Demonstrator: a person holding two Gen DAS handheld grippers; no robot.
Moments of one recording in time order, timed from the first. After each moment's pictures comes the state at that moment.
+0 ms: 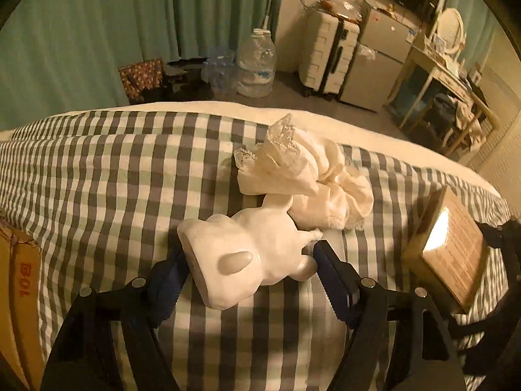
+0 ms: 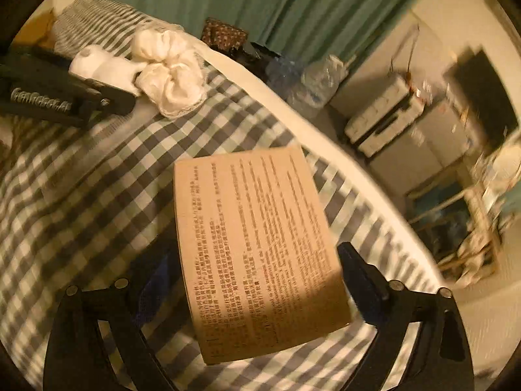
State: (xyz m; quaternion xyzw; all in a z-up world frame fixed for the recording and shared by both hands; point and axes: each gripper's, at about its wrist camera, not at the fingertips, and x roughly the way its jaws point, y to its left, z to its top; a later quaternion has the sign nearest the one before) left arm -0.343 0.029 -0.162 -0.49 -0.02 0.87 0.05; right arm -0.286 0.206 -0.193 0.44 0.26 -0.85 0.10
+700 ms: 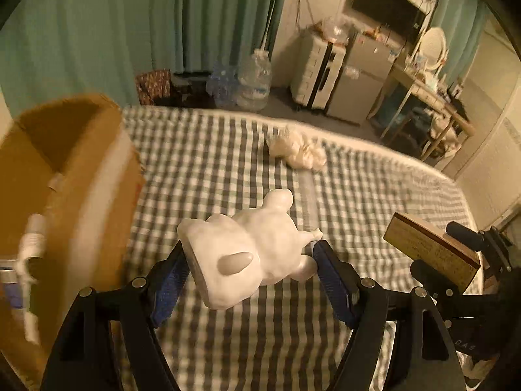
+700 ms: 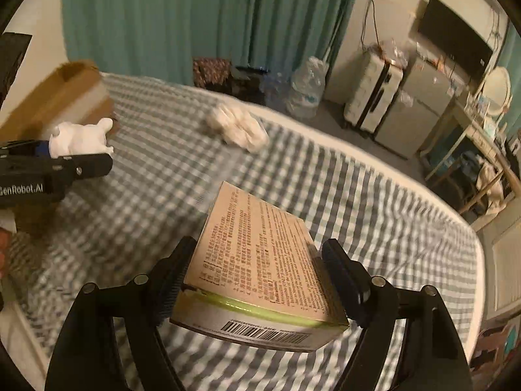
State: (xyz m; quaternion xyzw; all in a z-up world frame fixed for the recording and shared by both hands) left arm -0.183 -0.044 -0.040 -0.45 -0.05 0.89 0.07; right arm -0.141 0.170 -0.077 0.43 0.13 -0.89 0.09
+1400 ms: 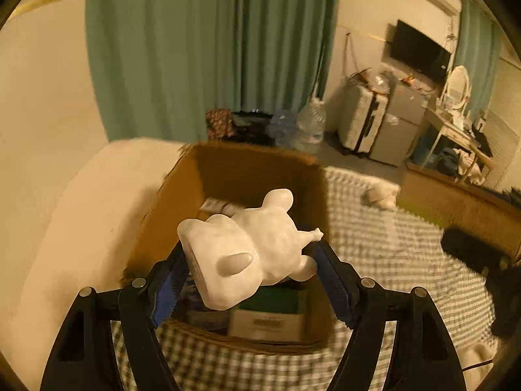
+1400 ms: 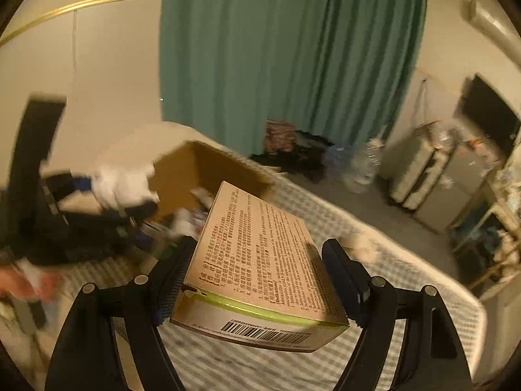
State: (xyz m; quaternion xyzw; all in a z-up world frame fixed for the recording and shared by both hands) left arm -0.106 -0.260 0.034 -0.39 -0.05 0.92 -0.02; right arm -0.083 -0.061 0.064 0.34 0.14 -0.91 0.22
